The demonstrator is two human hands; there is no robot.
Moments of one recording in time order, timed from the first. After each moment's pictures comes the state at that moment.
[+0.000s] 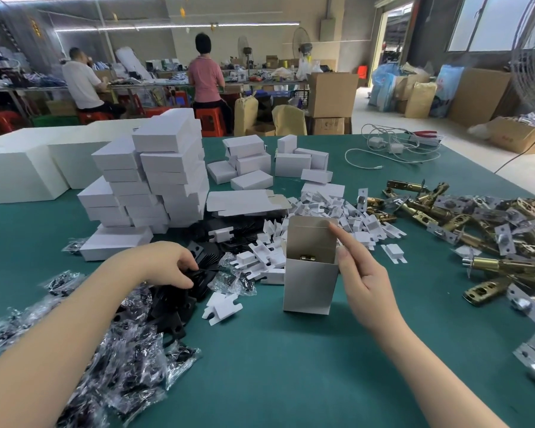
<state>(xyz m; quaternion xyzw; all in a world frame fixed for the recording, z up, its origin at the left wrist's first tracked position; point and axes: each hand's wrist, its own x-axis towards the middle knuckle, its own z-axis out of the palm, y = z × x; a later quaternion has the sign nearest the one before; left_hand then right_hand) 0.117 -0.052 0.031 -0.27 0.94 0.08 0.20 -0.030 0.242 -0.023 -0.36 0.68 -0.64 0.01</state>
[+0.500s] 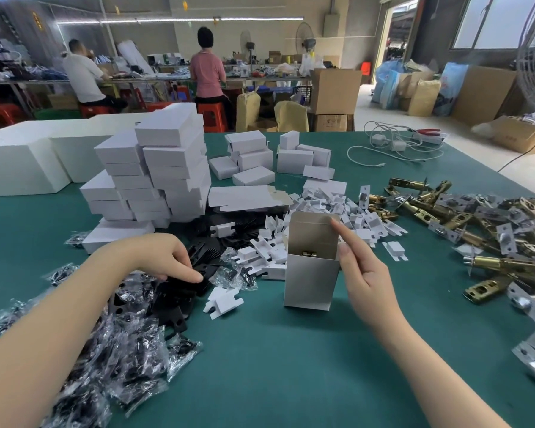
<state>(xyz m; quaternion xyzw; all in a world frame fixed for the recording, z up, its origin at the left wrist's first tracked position) 0.122 -0.064 0.032 -0.28 0.92 0.20 0.16 -0.031 0.242 -0.024 -0.36 0.67 -0.64 0.01</state>
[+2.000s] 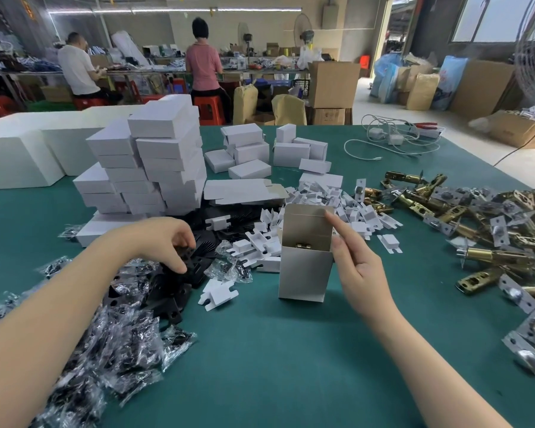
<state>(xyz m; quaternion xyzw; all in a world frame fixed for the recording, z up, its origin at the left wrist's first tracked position) 0.118 -0.051 0.046 -0.27 0.93 0.18 0.14 -0.033 0.242 -0.027 -0.37 0.67 -0.64 0.01</state>
